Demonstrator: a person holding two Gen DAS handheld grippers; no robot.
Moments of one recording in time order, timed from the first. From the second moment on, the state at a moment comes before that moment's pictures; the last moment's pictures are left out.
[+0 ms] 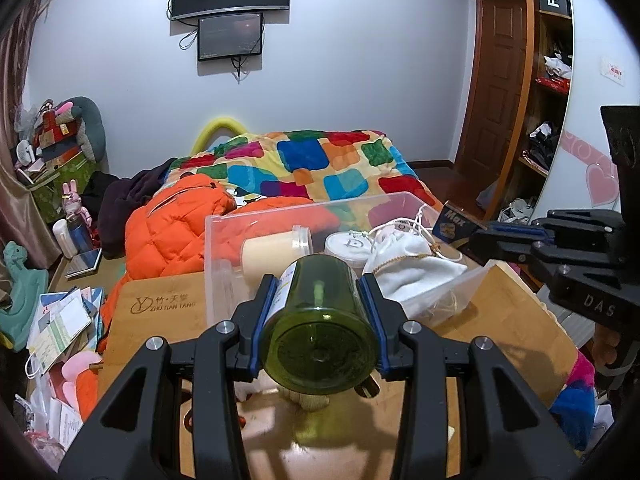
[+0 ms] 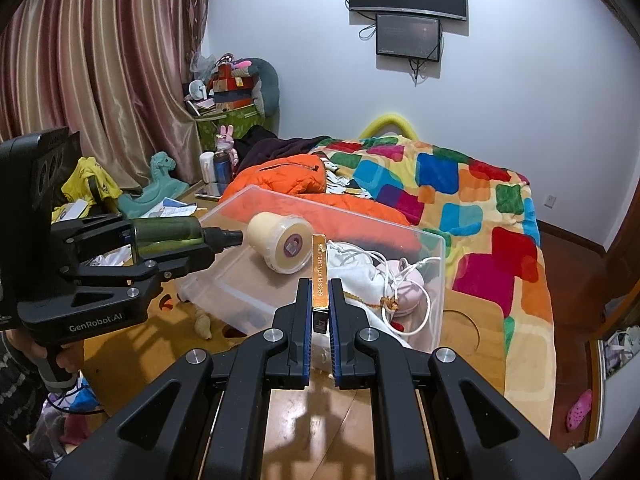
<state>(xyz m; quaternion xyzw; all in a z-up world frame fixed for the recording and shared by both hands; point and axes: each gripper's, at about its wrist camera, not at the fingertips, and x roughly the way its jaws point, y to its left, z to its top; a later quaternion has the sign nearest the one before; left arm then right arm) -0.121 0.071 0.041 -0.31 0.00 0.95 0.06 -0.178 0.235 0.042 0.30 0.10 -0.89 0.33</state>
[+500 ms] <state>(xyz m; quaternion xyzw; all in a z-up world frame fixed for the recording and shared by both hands) -0.155 0.060 0.035 -0.31 -0.01 0.95 0.06 -0.209 0.213 0.028 0.32 0.10 -0.87 0.35</state>
